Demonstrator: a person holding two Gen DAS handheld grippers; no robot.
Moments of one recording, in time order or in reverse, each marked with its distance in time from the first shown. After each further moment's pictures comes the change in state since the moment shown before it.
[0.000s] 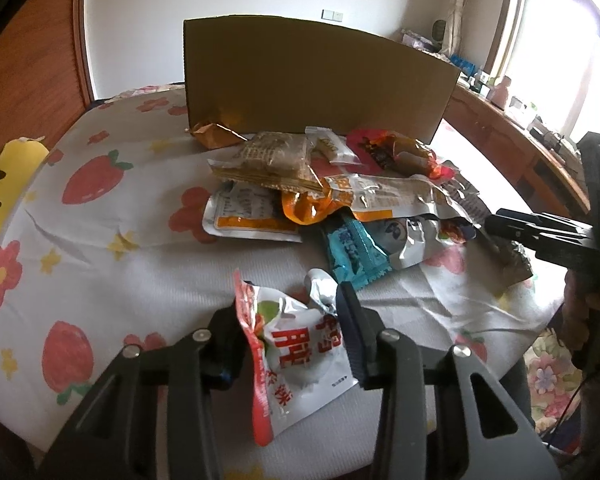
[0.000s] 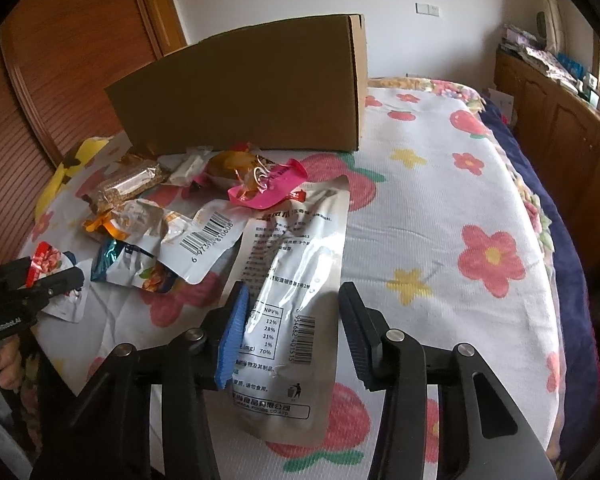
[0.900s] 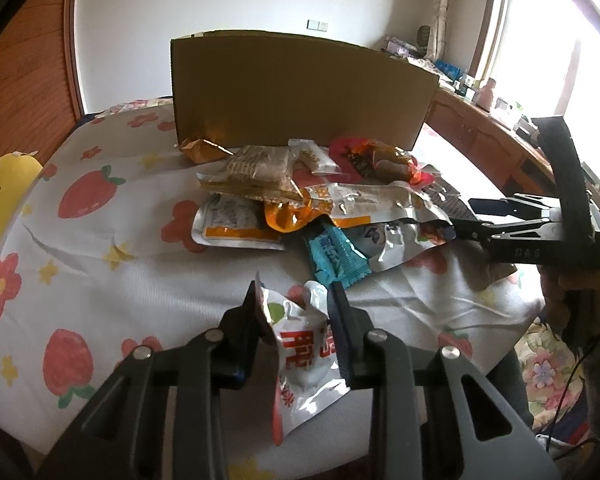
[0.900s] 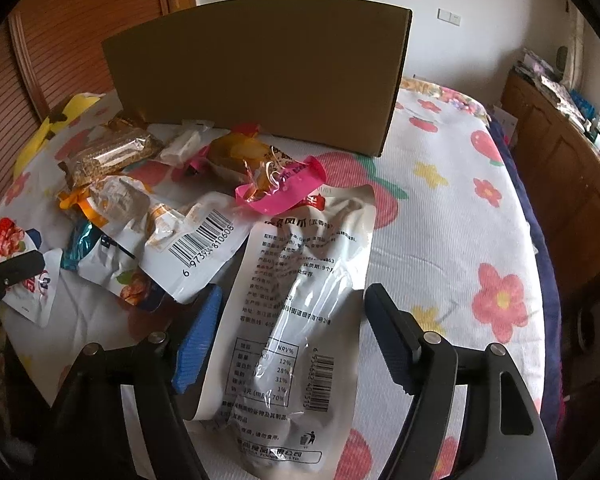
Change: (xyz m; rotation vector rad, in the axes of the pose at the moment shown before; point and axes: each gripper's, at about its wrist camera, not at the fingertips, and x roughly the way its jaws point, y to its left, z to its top) left arm -0.011 -0.007 -0.003 0.041 -0.048 -0.034; right arm 0.026 0.017 0.017 -0.131 0.080 -0.076
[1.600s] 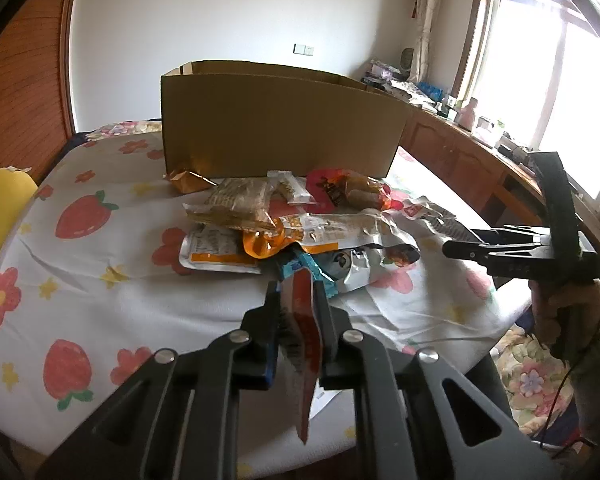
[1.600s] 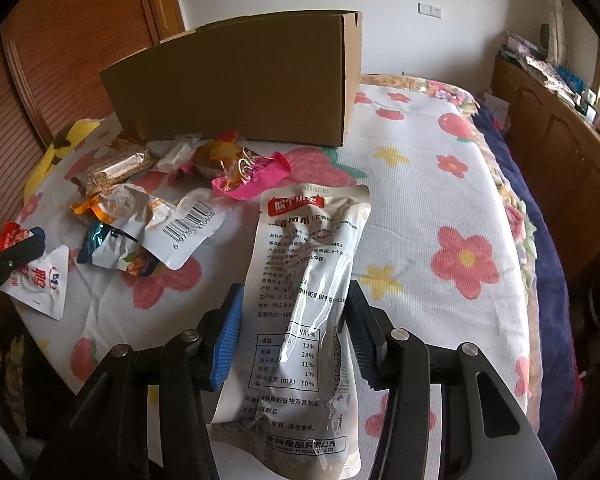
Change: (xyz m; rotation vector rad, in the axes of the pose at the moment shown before) left arm -0.021 -0.007 0.002 0.007 -0.090 -0.052; right arm -0.030 -0.024 -0.024 0.084 -0.044 0.021
